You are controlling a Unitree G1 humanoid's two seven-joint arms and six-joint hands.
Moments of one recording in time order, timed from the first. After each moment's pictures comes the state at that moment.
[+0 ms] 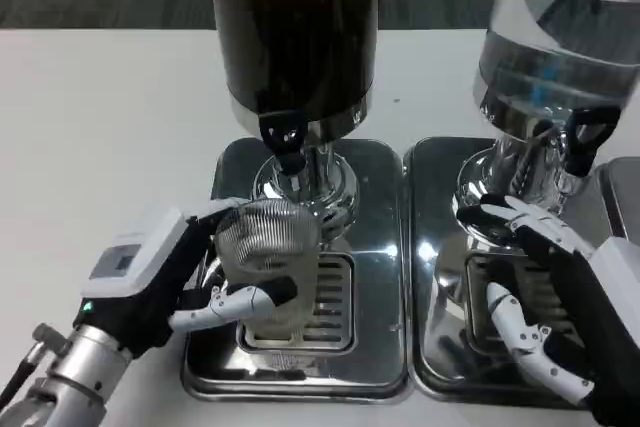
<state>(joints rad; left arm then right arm) -0.15 0.52 -0.25 0.63 0.60 -0.69 0.34 0.47 -0.28 0.03 -0.43 -0.56 -0.27 0.02</state>
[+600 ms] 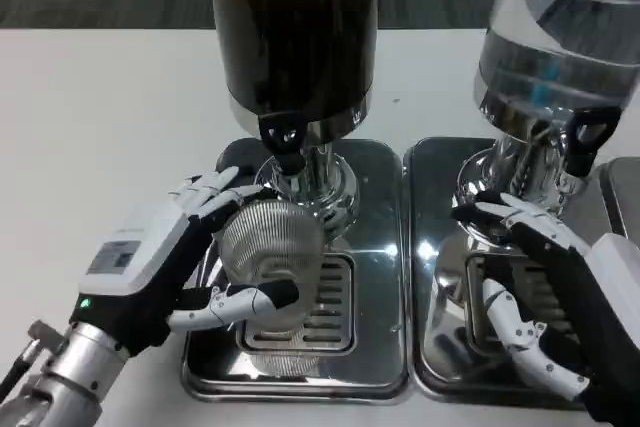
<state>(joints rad) -0.13 0.55 -0.25 0.55 0.62 -0.66 0.34 0.46 -0.28 0.04 -0.43 -0.55 -0.26 0.02</state>
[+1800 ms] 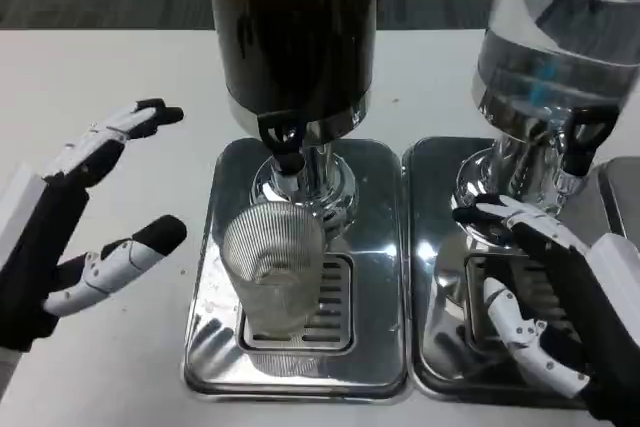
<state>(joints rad) 0.10 0.62 0.03 0.26 0.17 -0.83 0.09 0.45 -0.28 0.04 -0.41 -0.53 -0.25 0.02</state>
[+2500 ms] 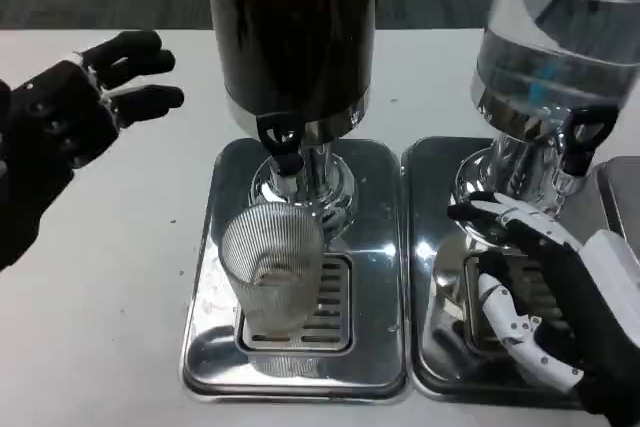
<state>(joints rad) -0.08 0.65 0.22 0.21 -0.73 -0.23 -0.84 0.43 -0.28 0.05 -0.39 -0.53 -0.25 0.02</state>
